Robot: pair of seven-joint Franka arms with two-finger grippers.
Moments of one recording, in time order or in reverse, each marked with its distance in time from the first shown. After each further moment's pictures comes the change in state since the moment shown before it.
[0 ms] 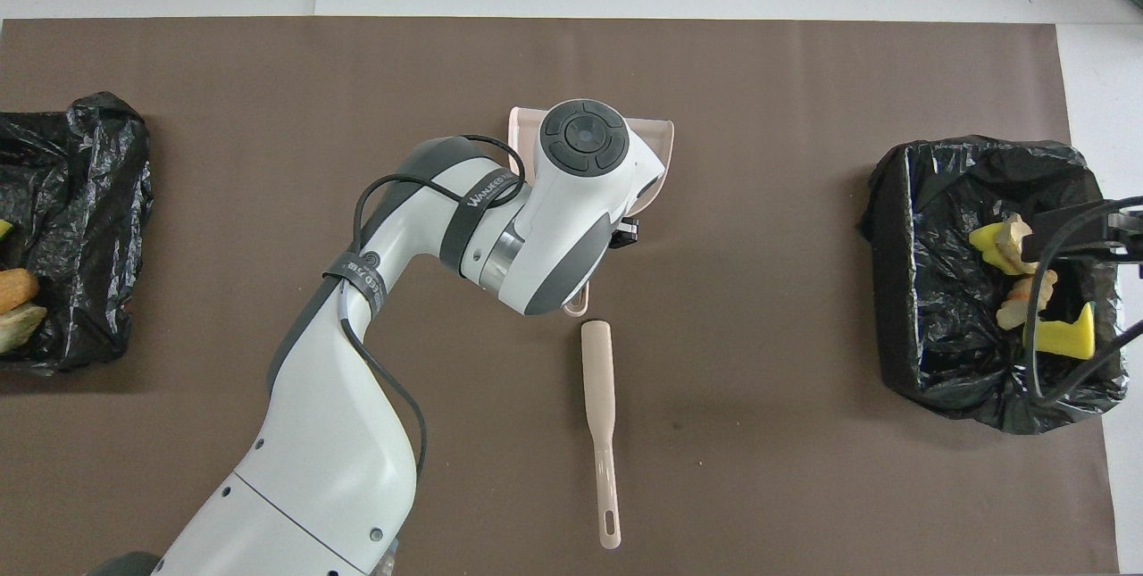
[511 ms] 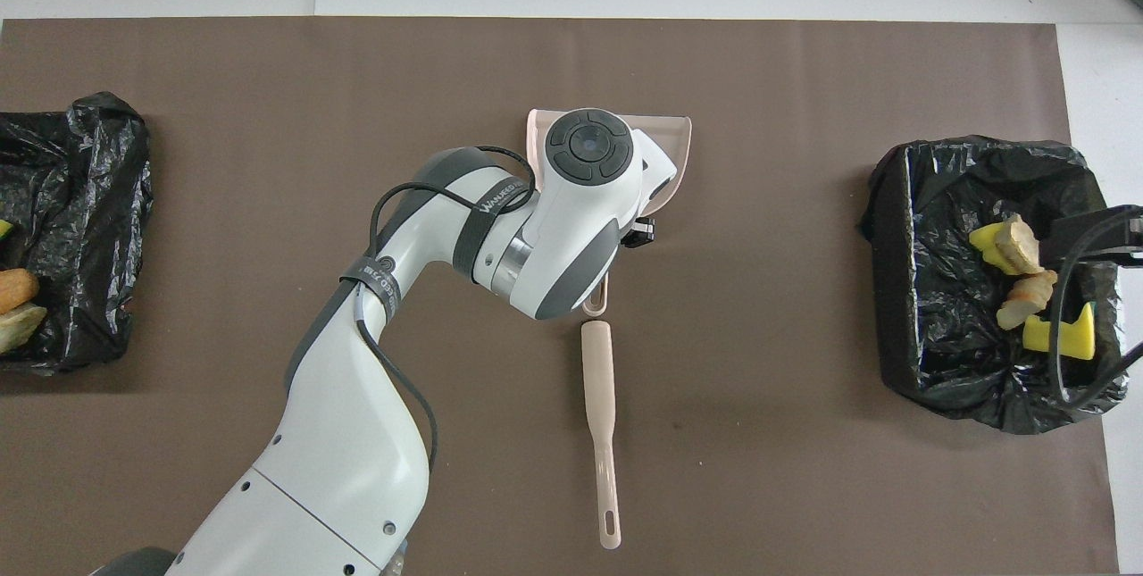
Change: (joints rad) left arm -0.006 0.017 0.005 0.000 -0.048 0.050 -0.002; right arm -0.009 0.000 -0.009 -0.001 0.001 -0.003 -0.043
